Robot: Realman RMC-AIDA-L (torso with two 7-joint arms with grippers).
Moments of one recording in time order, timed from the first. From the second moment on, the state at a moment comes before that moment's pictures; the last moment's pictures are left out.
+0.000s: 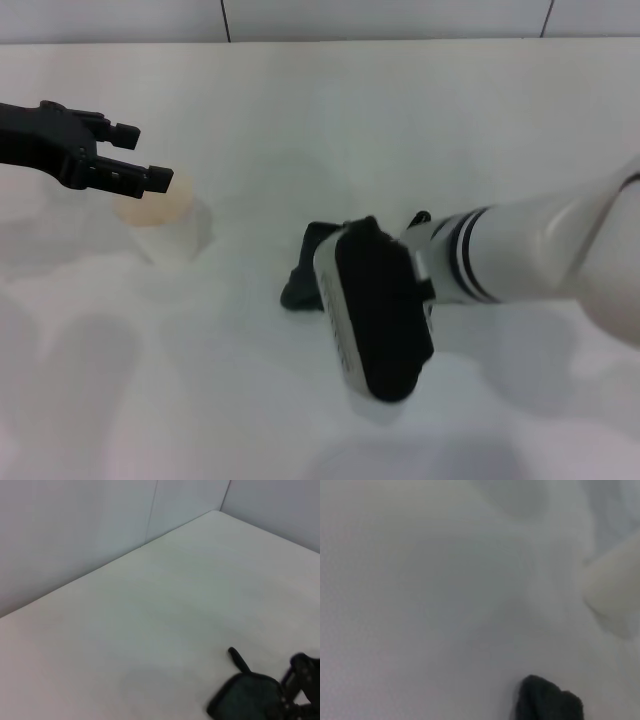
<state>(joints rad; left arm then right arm) -1.05 -1.99 2.85 -0.92 0.03 1.88 -1.41 0.57 2.03 -2.23 -1.43 -2.73 -0.86 2.21</state>
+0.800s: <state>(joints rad) -1.05 -1.99 2.85 -0.92 0.01 1.87 -1.41 0.58 2.03 -2.36 -1.40 -2.76 -0.71 2.20</state>
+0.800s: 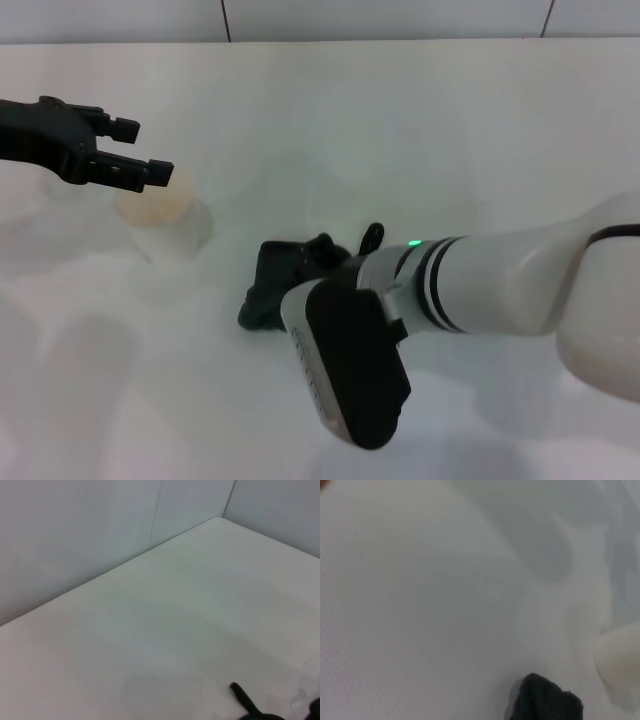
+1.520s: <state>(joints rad) -1.04 -1.99 2.85 -0.92 0.01 1.87 -1.42 0.55 2.03 -2.14 -1.32 -2.78 -0.70 2.21</state>
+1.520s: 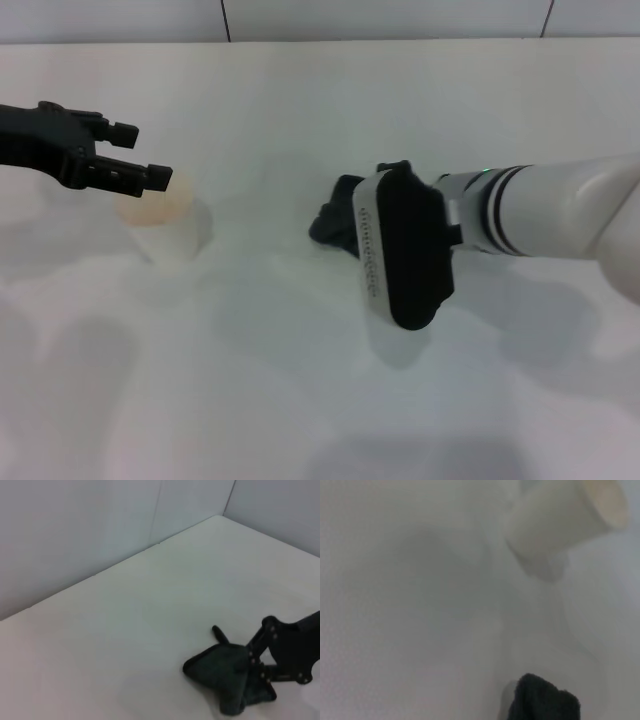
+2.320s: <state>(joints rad) -1.03 -1.99 2.85 -0.92 0.02 1.86 -1.41 0.41 2.02 -2.03 -1.49 -2.83 -0.93 2.19</state>
